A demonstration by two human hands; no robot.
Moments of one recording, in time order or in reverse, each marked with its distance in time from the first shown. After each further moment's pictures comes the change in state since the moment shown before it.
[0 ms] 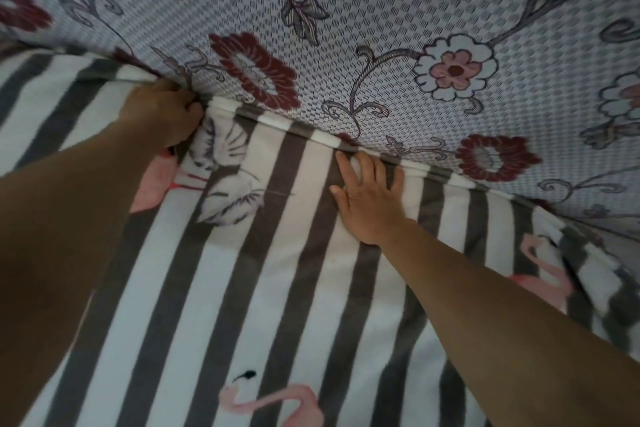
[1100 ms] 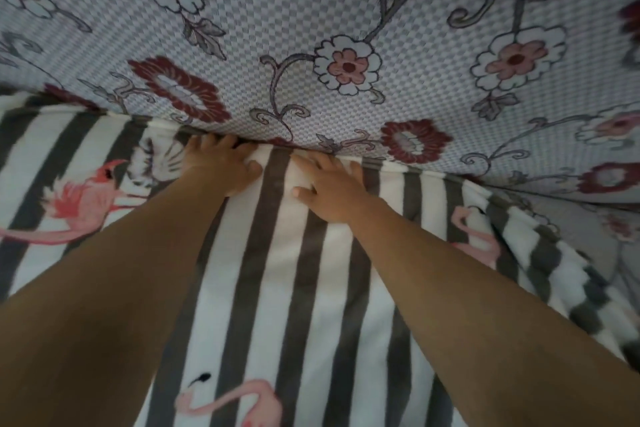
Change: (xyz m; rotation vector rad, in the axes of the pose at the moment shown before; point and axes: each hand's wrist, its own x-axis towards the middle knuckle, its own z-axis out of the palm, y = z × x) left_hand -0.050 0.154 0.010 0.223 -0.296 0.182; right_hand -0.006 0.029 -0.050 0.236 -0.238 -0.035
